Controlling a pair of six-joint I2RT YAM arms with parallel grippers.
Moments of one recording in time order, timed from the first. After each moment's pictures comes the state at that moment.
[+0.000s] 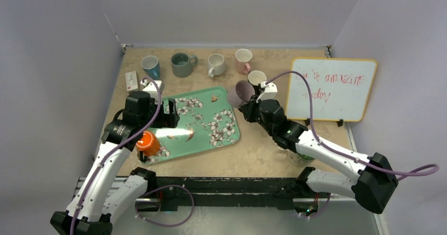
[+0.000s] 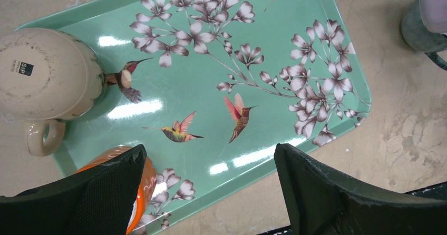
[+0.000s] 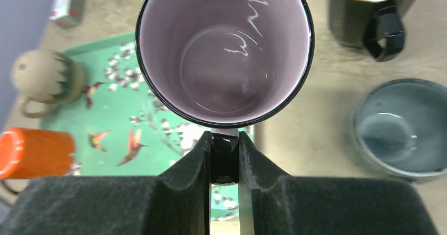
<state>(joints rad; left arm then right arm) -0.28 0.81 0.90 -0.78 0.03 -0.22 0.81 1.10 0.70 0.03 0.32 0.57</state>
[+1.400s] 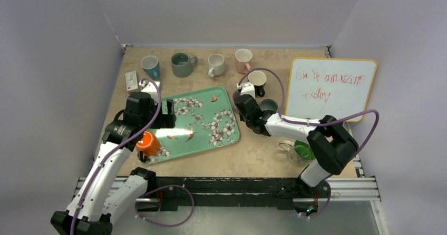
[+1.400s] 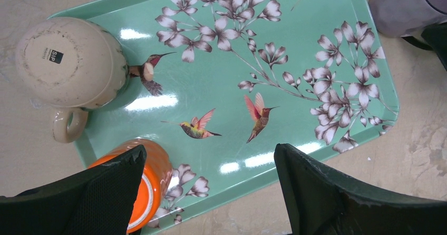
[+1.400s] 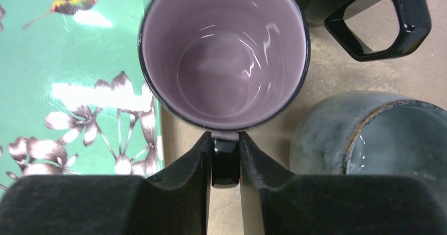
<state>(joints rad) -0.28 0.81 0.89 -0.79 -0.05 -0.22 0.78 1.59 0.85 -0.01 0.50 0.34</state>
